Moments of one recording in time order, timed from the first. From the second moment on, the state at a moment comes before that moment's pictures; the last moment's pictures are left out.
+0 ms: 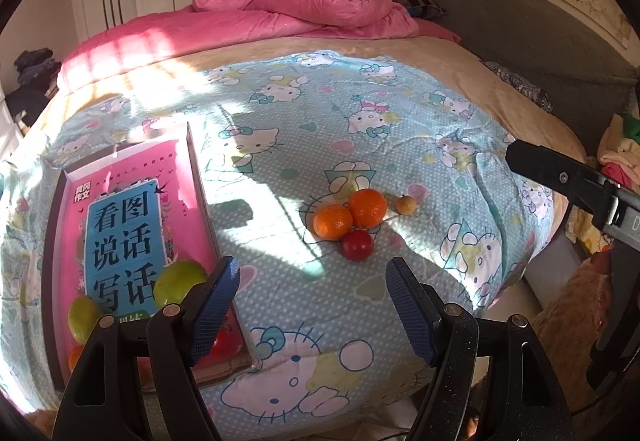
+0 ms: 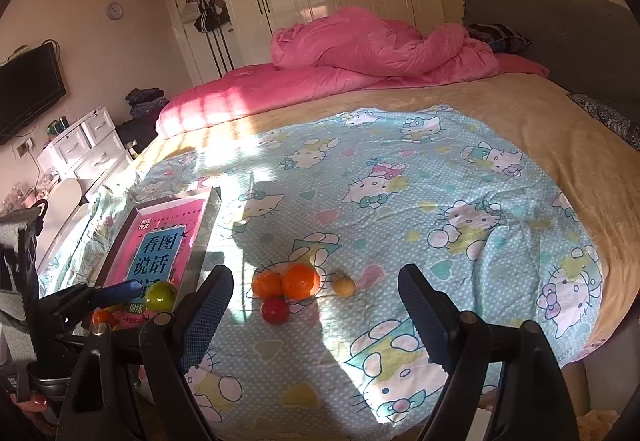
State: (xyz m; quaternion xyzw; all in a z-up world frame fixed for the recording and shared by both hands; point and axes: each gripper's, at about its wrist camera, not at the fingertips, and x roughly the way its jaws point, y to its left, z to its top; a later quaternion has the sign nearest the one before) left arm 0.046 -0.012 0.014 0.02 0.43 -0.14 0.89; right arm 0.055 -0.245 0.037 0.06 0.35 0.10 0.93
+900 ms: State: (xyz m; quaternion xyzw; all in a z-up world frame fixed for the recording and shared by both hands) left arm 0.095 -0.045 -0.004 0.05 0.46 -0.14 0.87; right arm 0.102 -0.279 0.041 0.04 0.40 0.11 0.91
